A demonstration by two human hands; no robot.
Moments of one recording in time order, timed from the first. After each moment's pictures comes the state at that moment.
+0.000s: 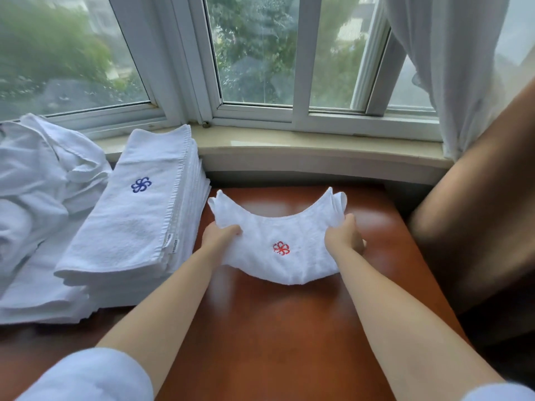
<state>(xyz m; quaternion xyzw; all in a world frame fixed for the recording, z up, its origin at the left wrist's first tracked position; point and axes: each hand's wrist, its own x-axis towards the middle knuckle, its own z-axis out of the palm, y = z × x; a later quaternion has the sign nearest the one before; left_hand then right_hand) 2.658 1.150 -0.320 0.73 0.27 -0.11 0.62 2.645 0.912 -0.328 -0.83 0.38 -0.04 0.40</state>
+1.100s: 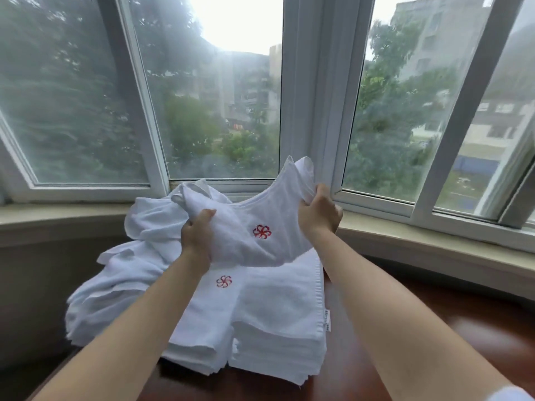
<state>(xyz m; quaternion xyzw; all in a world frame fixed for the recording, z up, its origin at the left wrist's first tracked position) 2.640 1.457 -0.155 0.52 0.26 0.23 0.78 2.733 1.262 -0.145 -0.88 0.00 -0.26 0.39</state>
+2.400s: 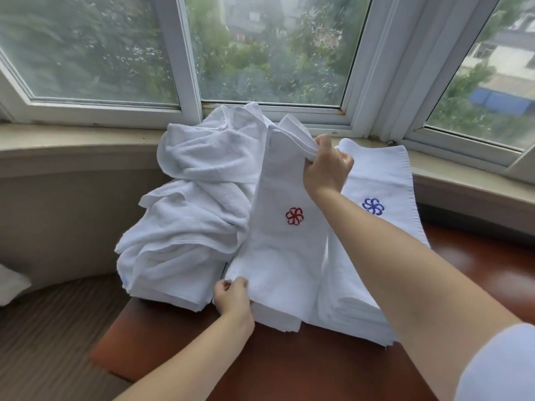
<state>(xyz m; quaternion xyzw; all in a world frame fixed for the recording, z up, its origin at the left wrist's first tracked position) 2.570 1.553 -0.352 0.40 0.54 0.09 0.74 2.770 1.460 -0.227 -0.92 -0.05 -0.26 0.28</state>
